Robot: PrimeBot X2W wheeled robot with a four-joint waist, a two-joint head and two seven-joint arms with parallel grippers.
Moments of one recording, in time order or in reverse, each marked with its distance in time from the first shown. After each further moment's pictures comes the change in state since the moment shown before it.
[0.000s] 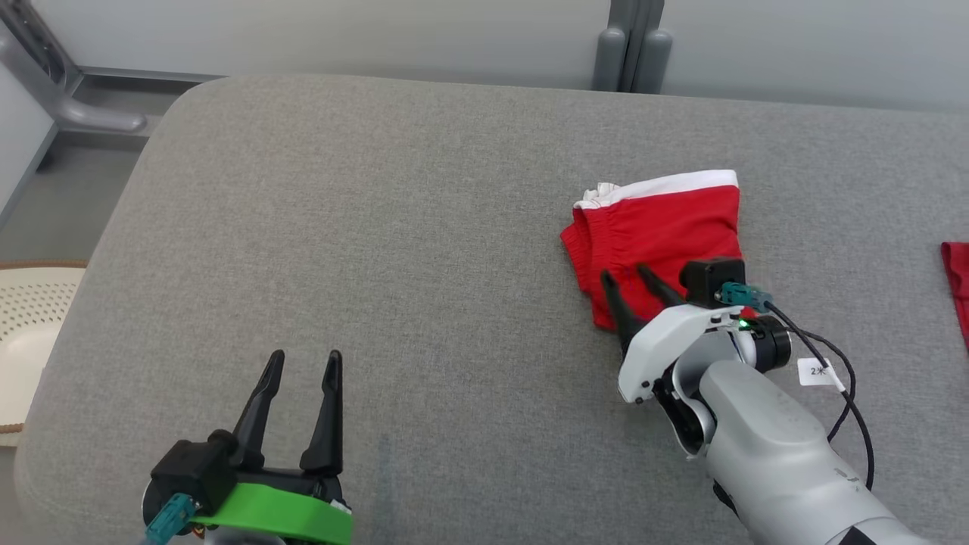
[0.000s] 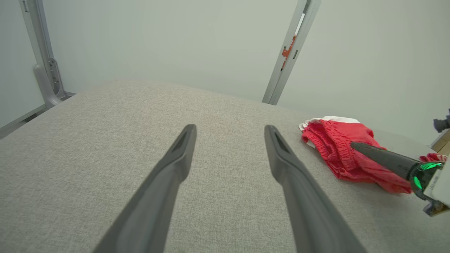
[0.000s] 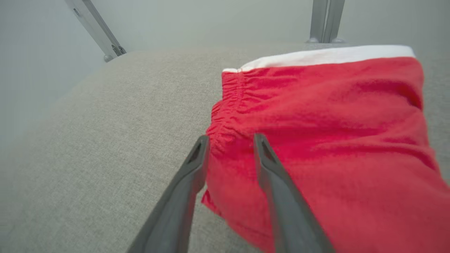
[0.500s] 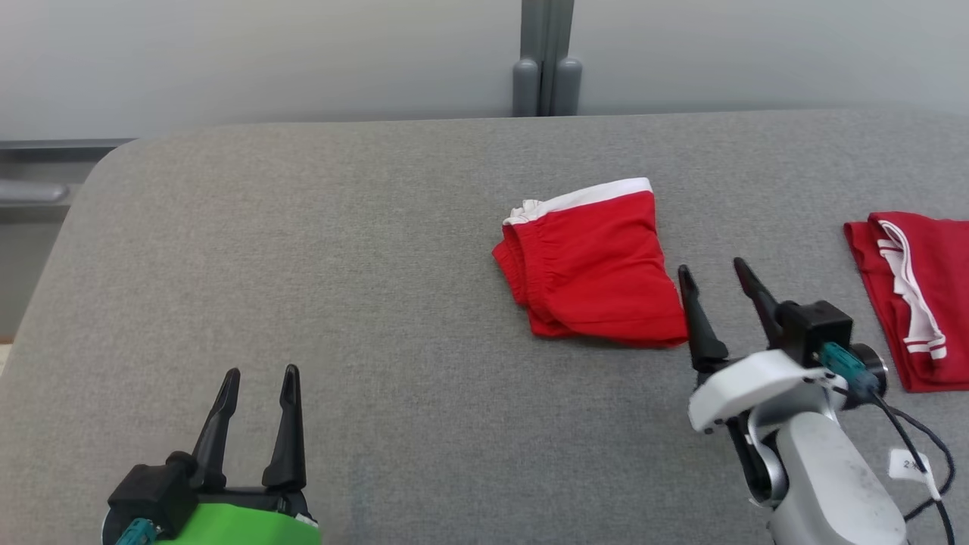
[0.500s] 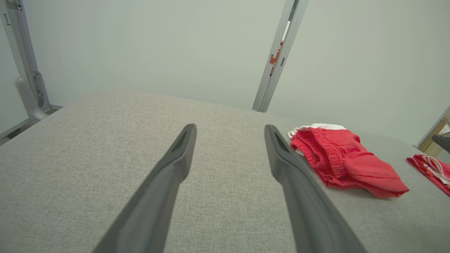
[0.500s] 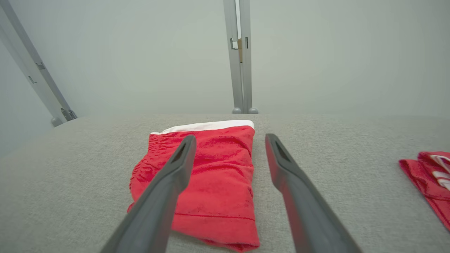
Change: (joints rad) left arm 0.058 0.012 0.078 -0.039 0.001 0.010 0.000; right arm 0.336 -0.010 -0.371 -0.525 -0.351 0.000 -0.001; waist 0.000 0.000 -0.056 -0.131
